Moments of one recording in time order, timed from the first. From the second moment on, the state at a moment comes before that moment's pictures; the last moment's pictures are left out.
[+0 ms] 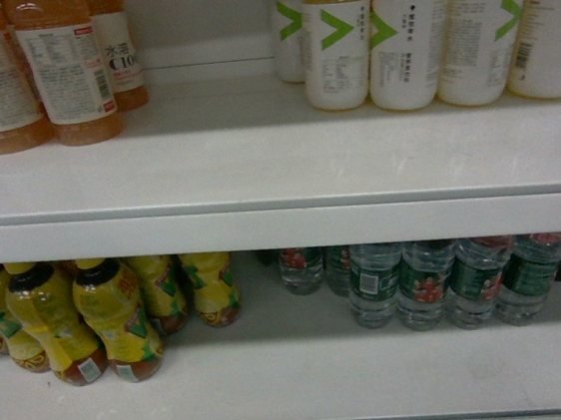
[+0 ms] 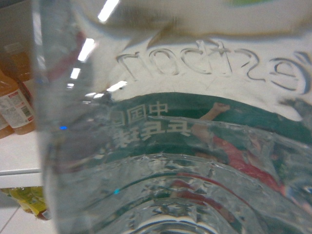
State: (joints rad) left arm 0.00 0.01 0.01 0.00 0.00 0.00; right arm 0.11 0.29 0.31 -0.09 0.01 0.25
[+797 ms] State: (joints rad) left arm 0.00 0.01 0.01 0.00 0.00 0.00; right arm 0.11 0.29 0.31 -0.09 0.01 0.25
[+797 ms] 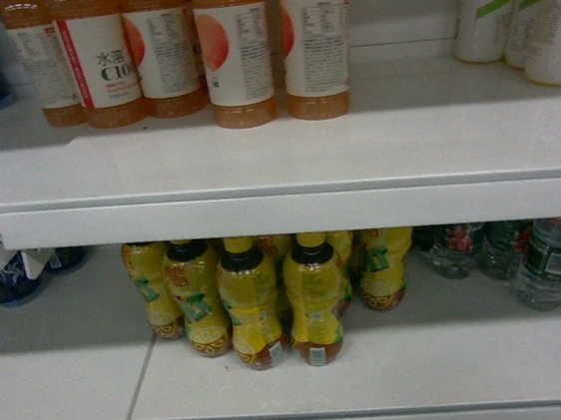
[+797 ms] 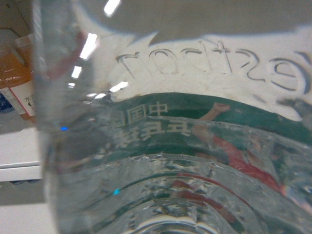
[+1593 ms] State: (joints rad) left arm 0.00 0.01 0.01 0.00 0.00 0.00; right arm 0.11 0.29 0.31 -0.09 0.01 0.25
